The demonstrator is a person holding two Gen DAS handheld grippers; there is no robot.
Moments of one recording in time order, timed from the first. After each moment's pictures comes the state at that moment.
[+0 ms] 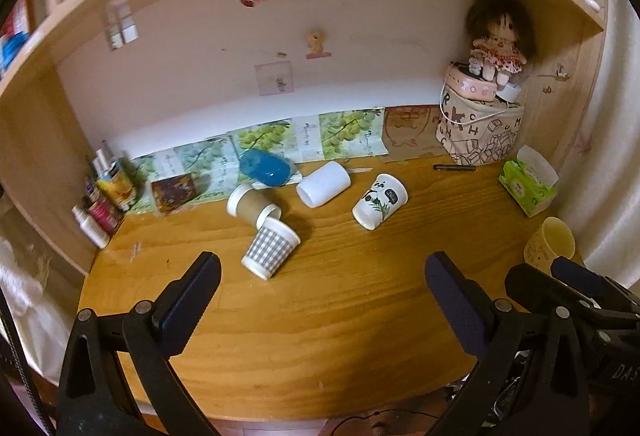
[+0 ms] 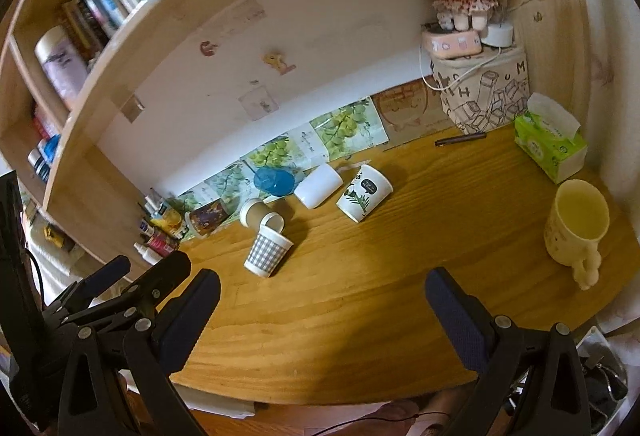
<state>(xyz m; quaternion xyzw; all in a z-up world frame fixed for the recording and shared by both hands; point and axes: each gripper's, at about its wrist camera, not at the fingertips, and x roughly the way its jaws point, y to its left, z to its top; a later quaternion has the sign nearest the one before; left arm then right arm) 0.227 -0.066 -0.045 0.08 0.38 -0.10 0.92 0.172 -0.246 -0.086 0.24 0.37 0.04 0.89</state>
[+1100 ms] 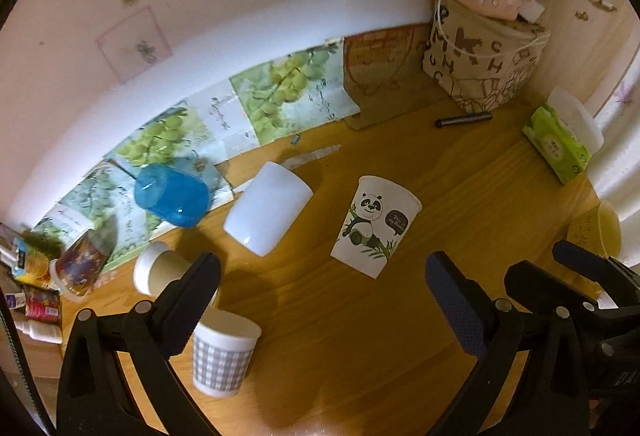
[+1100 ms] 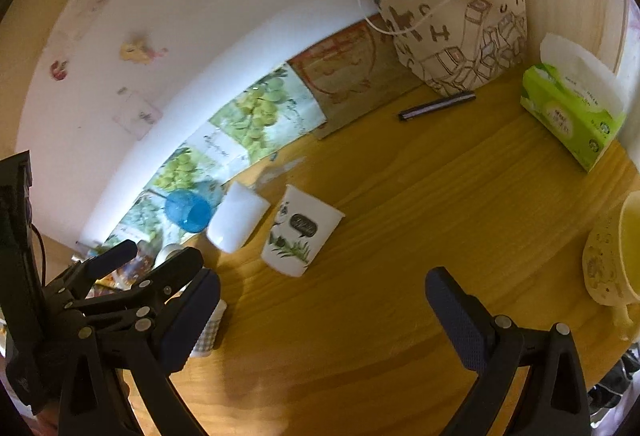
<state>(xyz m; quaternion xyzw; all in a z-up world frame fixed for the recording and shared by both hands) 0.438 -0.148 -0.140 0.17 0.50 -0.20 0.82 0.340 -0.299 -0.179 0.31 0.46 -0.06 0.83</state>
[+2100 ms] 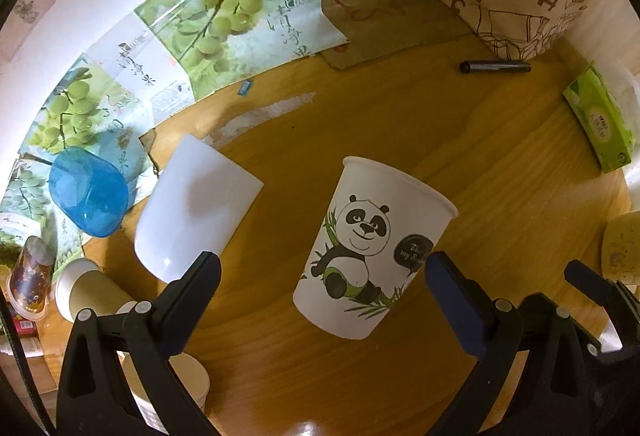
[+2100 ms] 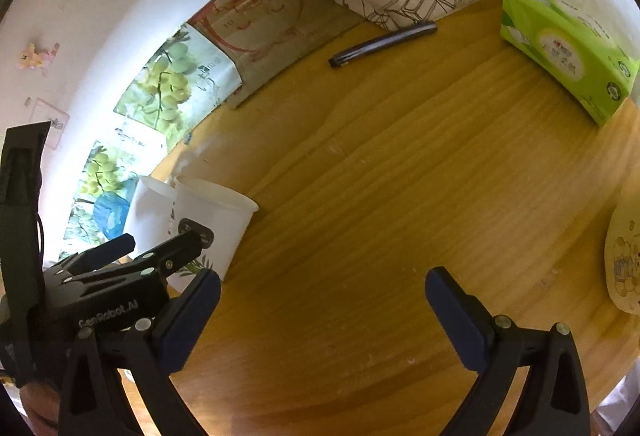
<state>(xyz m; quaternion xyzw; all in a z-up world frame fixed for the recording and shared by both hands) 0.490 -0.196 -0.241 0.19 0.60 -0.20 0.75 0.370 -0.331 -0.257 0.33 0.53 -0.11 0.78</state>
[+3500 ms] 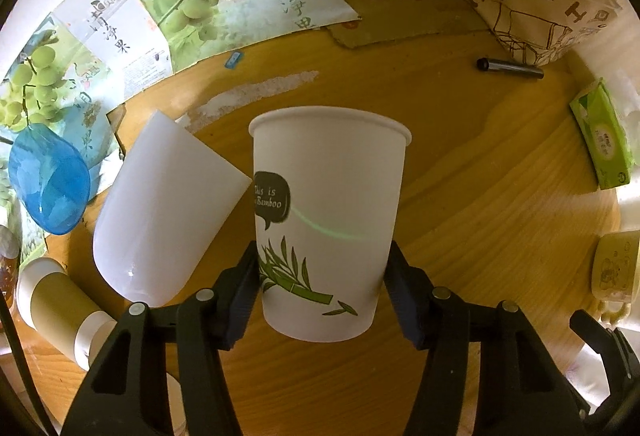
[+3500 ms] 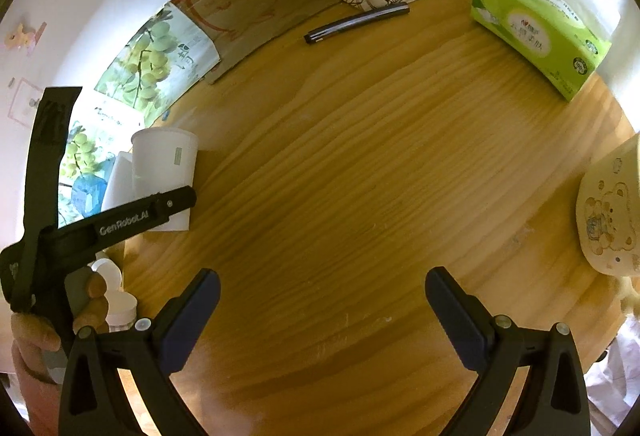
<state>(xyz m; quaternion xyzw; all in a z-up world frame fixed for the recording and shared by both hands) 0.510 -0.191 -0.278 0.15 0.63 -0.22 0.73 0.353 -0.319 -0.251 0.30 0.56 -0.14 0.76</state>
